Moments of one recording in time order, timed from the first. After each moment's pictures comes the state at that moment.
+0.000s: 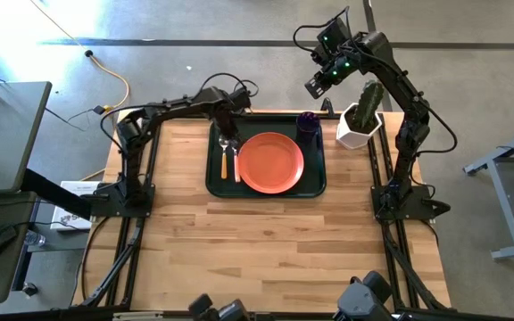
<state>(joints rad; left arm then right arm) 0.61 1.98 1.59 -1.04 0.00 -0.08 -0.79 1.87 2.31 -1.51 0.00 0.00</state>
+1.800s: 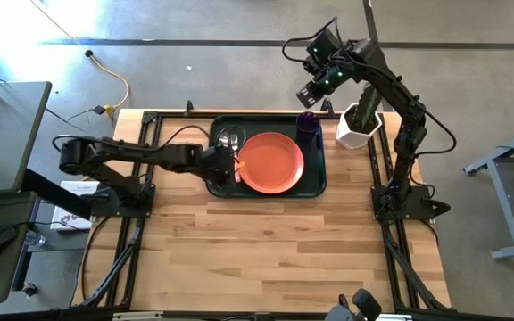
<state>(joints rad) 0.16 1.44 0.87 -0.42 0.05 -0.56 -0.68 1.87 2.31 -1.54 0.00 0.12</state>
